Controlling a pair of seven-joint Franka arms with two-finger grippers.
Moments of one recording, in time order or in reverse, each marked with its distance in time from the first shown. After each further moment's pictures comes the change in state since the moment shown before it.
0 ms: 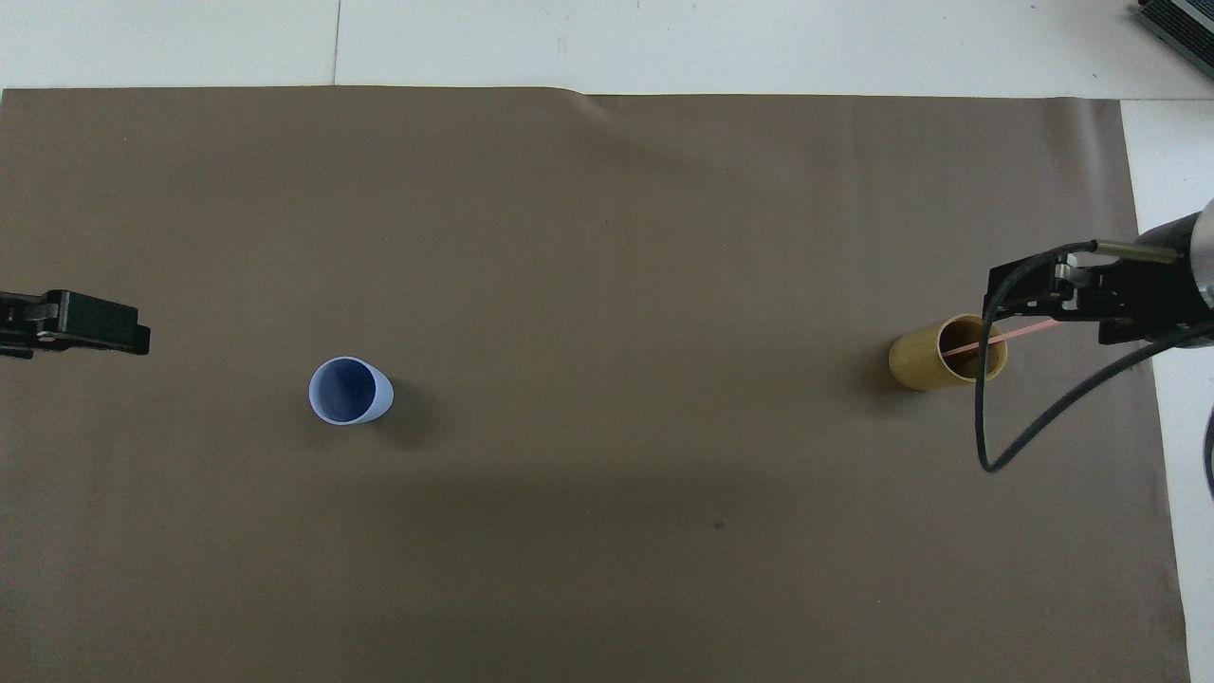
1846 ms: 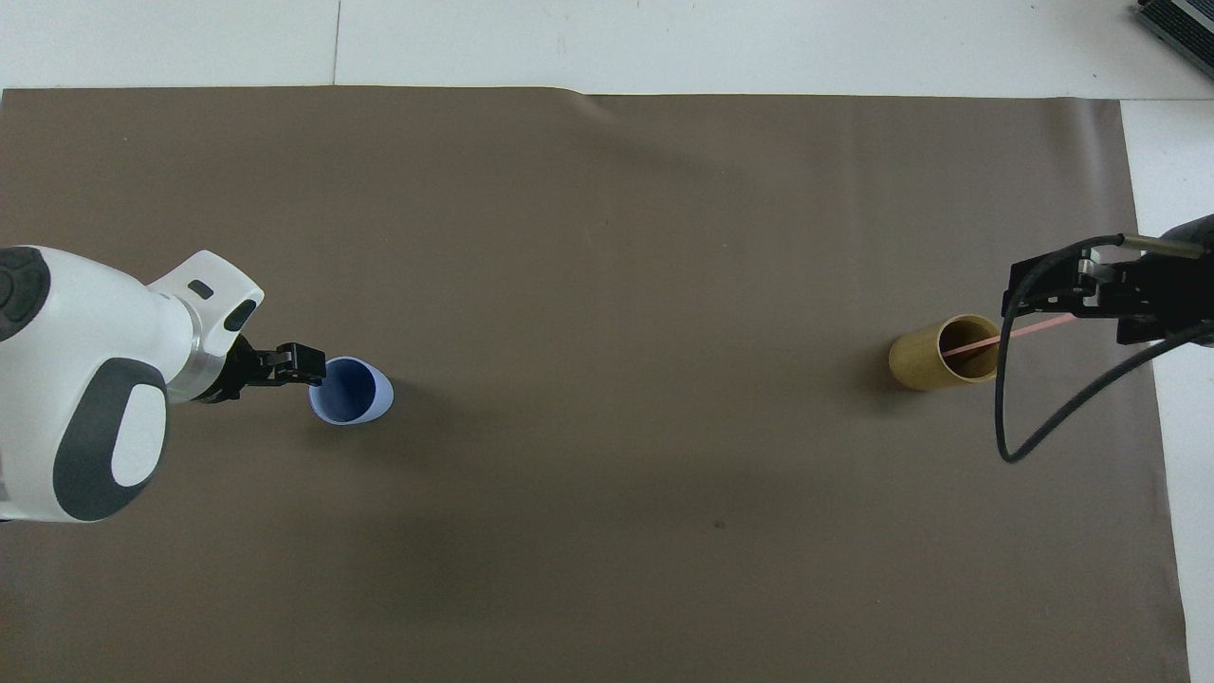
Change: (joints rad) left arm -0.098 0.082 -0.032 -0.605 -0.002 0.623 -0.220; right arm -0.028 0.000 -0.001 -0.002 0.000 0.000 0.000
